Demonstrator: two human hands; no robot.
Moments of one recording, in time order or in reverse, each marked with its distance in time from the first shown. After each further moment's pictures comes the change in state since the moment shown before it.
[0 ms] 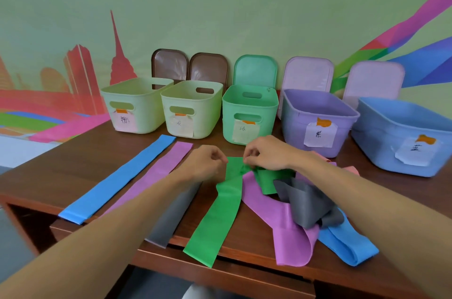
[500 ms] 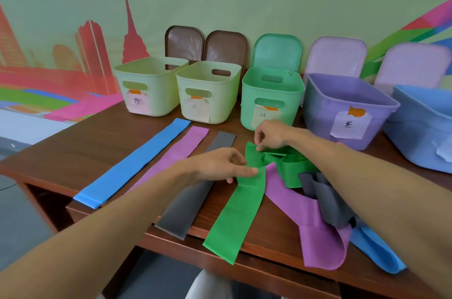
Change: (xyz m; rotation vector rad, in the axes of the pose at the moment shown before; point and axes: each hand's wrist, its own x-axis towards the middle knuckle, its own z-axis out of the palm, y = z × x) left_hand -0.017 -0.007 -0.013 0.027 -0.413 -0.094; right_hand 0.079 0.013 0.023 -0.104 -0.122 0.151
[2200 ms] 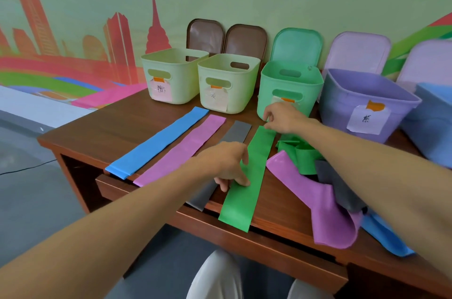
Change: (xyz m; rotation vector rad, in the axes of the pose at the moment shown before) left_hand -0.037 0.004 0.010 0.292 0.078 -0.144; right_hand 0.009 -0.012 0.001 -0.045 0.265 -0.030
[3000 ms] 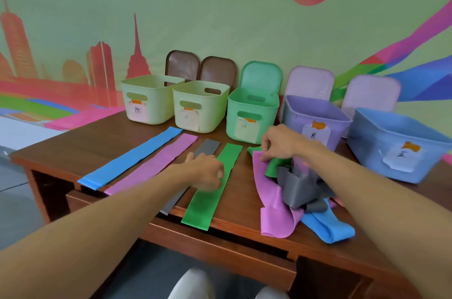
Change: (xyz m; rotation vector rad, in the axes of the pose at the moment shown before) left_hand 0.002 0.023 0.016 0.442 0.127 0.088; right_hand -0.102 0.021 -0.060 -0.091 -0.119 -0.025
